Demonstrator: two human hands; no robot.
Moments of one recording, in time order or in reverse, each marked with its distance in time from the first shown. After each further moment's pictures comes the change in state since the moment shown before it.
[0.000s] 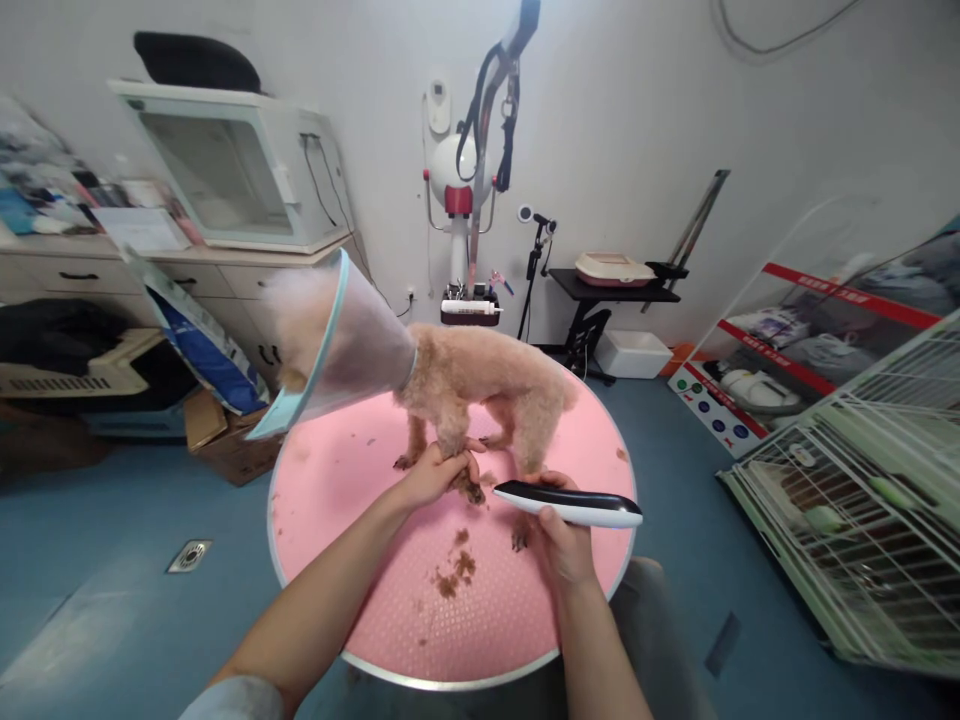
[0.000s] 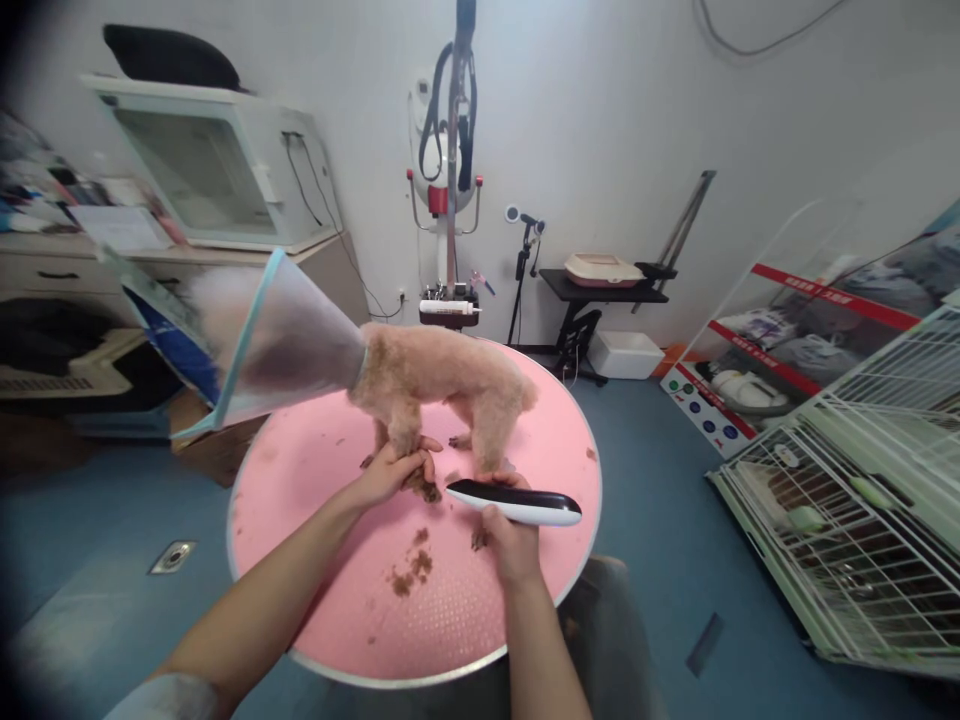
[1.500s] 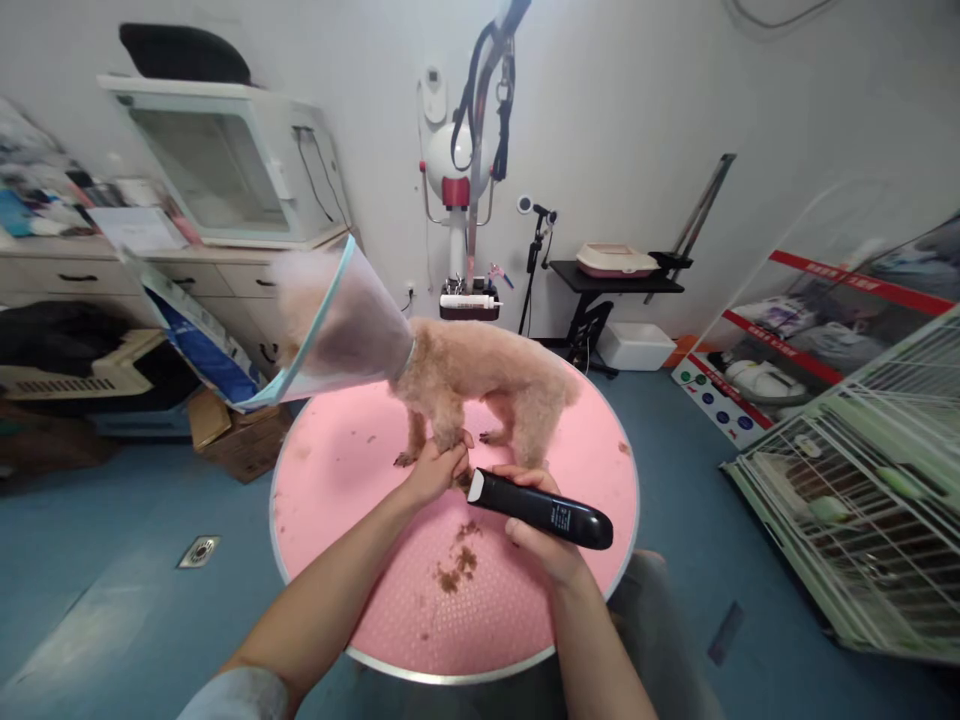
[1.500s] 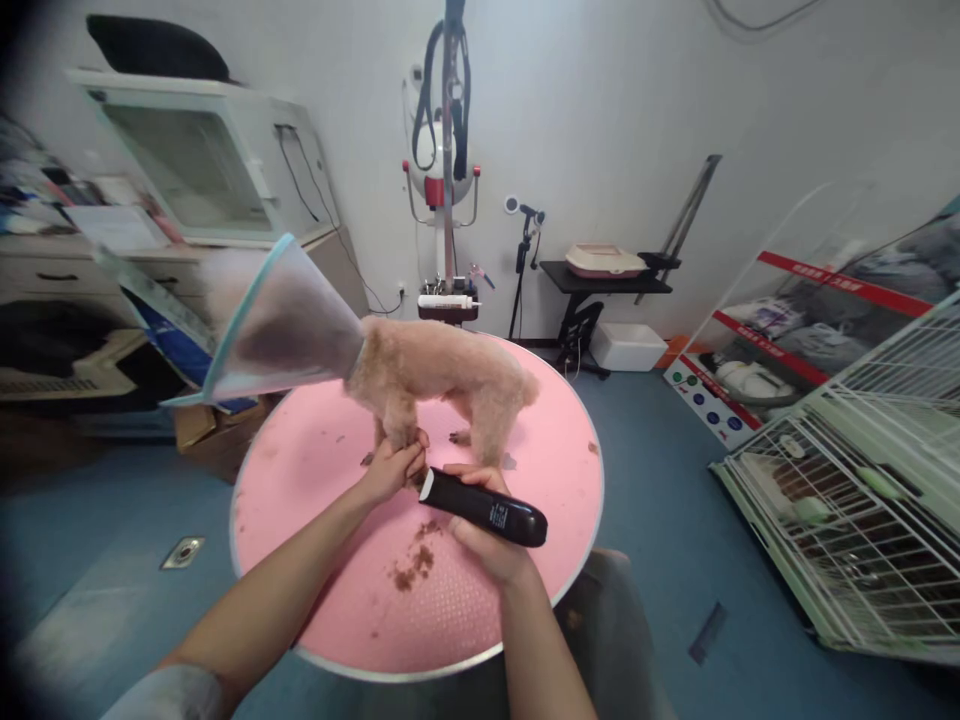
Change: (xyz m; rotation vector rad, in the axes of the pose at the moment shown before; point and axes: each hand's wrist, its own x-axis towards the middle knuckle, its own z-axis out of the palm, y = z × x) left_hand 0.005 -0.008 0.005 -0.084 0.133 0.059; right_hand 0.004 -0.014 0.015 -0.150 -0.335 -0.061
